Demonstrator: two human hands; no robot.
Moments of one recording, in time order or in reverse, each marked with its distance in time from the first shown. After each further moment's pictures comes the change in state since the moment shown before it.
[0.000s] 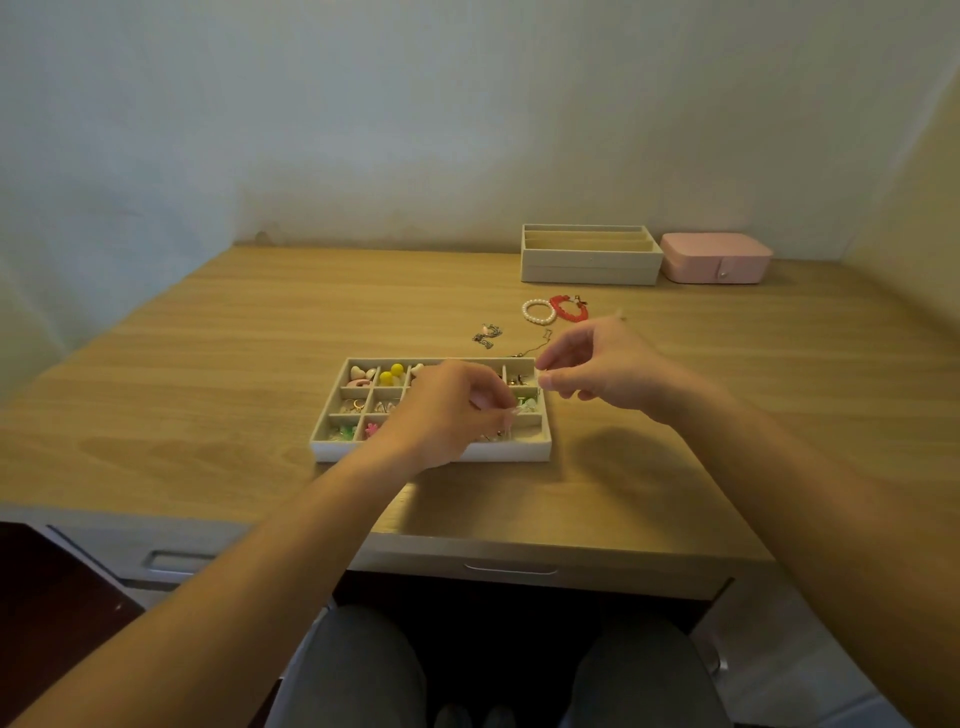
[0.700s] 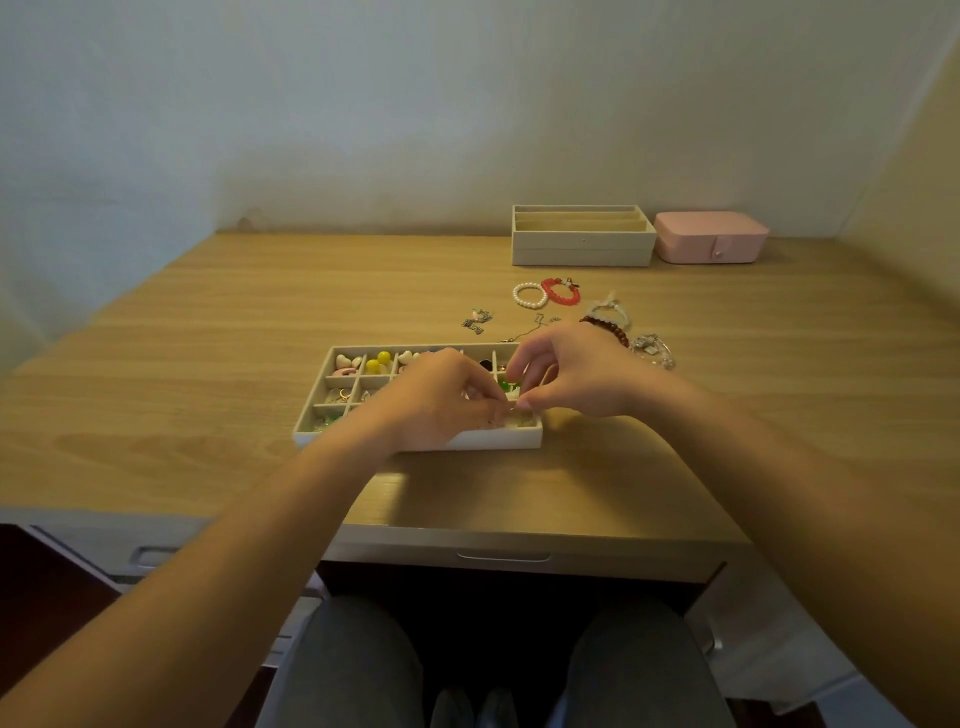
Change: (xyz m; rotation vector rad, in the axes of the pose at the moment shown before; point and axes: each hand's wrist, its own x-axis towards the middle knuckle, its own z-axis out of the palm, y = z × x) left_hand 0.003 0.011 -0.009 0.244 -0.177 0.063; right_hand 0.001 0.002 0.017 -0.233 -0.146 -0.088
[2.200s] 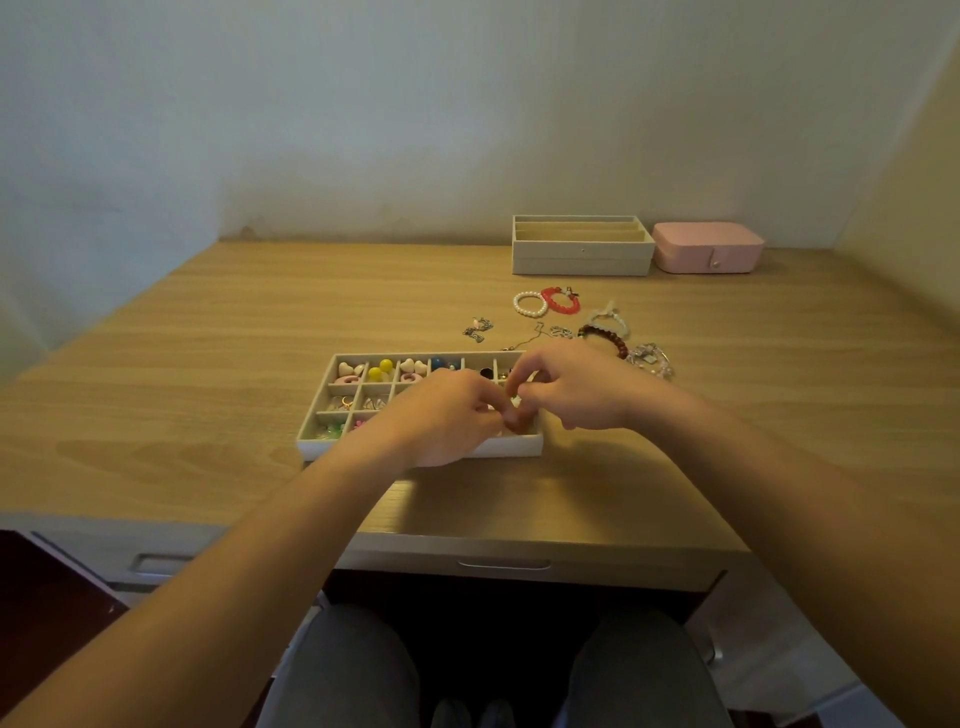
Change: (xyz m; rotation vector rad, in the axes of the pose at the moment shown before) left_hand -0.006 0.015 0.004 0.052 -0.060 -0.057; right_hand -0.008 -0.017 0.002 -0.183 -0.028 0.022
